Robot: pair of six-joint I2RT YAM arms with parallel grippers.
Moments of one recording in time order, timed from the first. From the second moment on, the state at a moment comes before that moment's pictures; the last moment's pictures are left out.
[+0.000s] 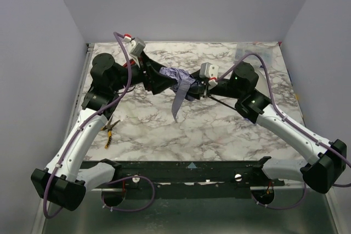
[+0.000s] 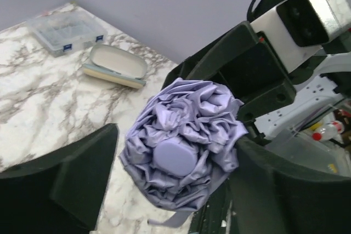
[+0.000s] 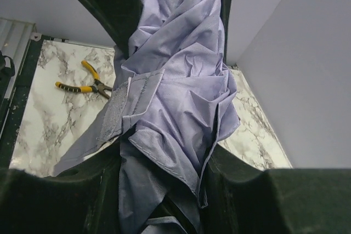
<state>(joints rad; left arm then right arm) -0.35 1.09 1.16 -0.02 0.85 -0.43 0.68 1.21 1.08 0.16 -0.69 -0.39</state>
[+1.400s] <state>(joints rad) -0.18 1.11 1.27 0.10 0.97 -0.63 0.70 1.11 0.97 -0.20 -0.49 -0.16</state>
